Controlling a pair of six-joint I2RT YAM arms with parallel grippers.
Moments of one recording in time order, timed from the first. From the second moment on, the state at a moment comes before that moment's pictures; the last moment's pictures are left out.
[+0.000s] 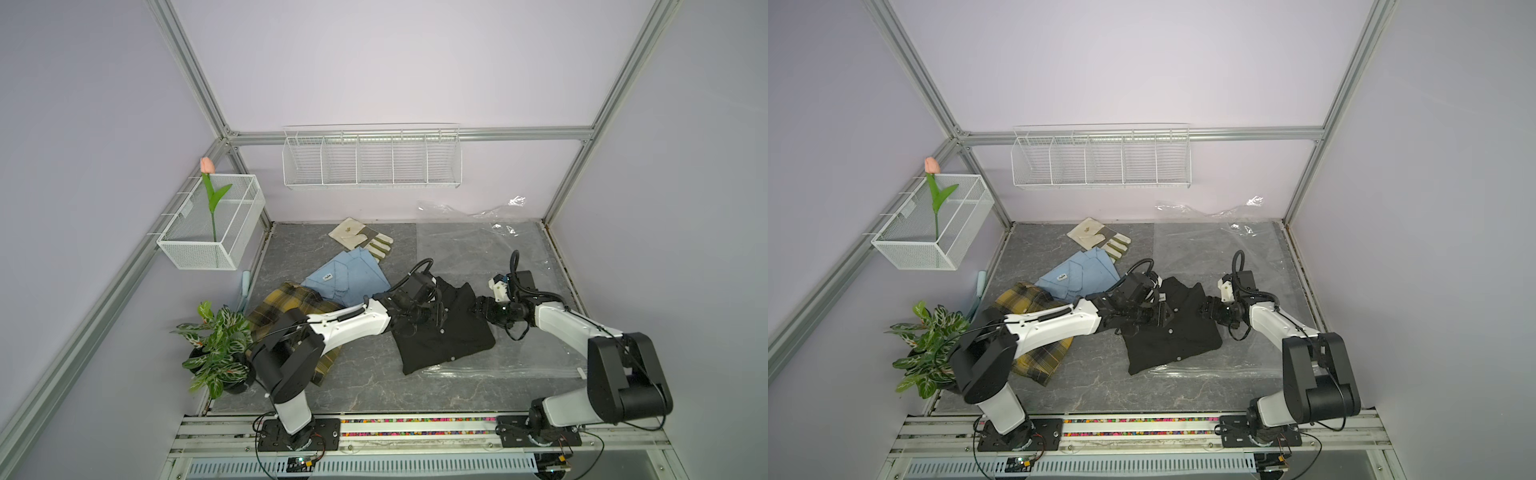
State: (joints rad) left arm -0.93 1.79 1.15 -0.20 0.19 -0.68; right arm 0.14 1.48 0.73 -0.38 -0.43 0.38
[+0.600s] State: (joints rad) left arm -0.91 2.01 1.26 -0.13 0.29 -0.69; right arm 0.25 1.61 0.73 -0.20 -0.51 0.47
